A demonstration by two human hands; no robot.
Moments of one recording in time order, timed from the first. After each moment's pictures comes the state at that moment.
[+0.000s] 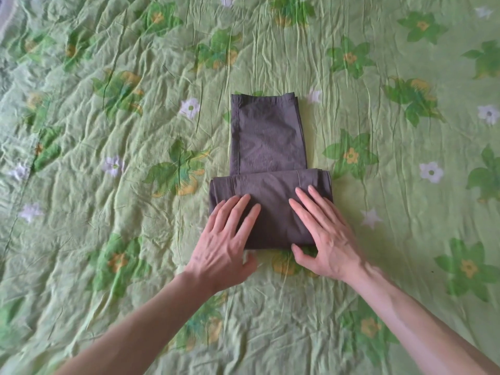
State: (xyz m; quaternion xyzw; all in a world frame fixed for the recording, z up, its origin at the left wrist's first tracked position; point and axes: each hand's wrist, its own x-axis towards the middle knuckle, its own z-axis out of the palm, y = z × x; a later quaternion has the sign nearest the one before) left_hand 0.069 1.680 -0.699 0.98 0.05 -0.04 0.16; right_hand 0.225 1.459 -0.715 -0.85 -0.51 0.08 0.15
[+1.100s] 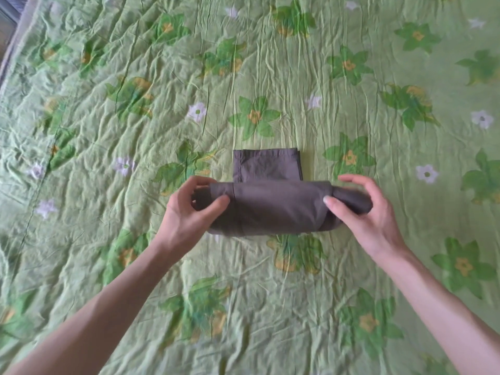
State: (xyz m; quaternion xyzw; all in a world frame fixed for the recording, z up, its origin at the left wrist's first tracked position) left_hand 0.078 1.731 -0.624 0.74 0.36 0.03 0.56; right_hand 0.249 1.458 -0.632 -0.81 -0.14 0.22 0.52
